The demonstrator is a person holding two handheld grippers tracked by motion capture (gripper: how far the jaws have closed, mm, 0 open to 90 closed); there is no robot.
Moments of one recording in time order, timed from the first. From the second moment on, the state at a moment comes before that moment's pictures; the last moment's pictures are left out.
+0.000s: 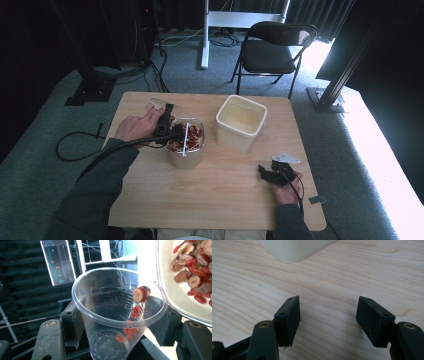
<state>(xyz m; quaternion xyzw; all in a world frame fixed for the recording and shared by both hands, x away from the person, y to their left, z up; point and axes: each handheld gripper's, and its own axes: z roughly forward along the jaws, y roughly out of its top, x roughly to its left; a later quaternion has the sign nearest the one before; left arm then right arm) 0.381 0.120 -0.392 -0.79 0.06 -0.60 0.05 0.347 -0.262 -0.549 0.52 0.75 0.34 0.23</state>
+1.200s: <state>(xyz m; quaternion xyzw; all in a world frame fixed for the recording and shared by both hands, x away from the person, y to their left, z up) 0.396 0.127 -0.337 -0.88 -0.13 -0.38 -0.27 0.347 -0.261 -0.549 0.52 0.75 0.34 0.23</state>
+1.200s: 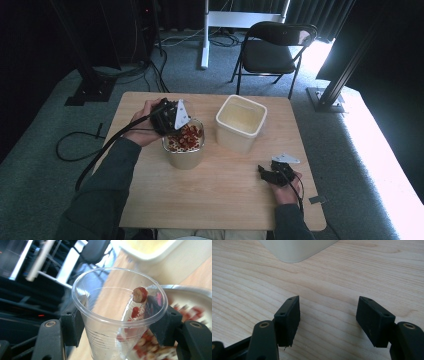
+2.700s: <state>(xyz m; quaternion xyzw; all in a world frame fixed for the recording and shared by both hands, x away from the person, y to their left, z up) 0.452 0.023 -0.356 -0.72 -0.31 -0.17 -0.60 0.346 -0.261 -0.549 0.52 0.75 0.34 0.23</state>
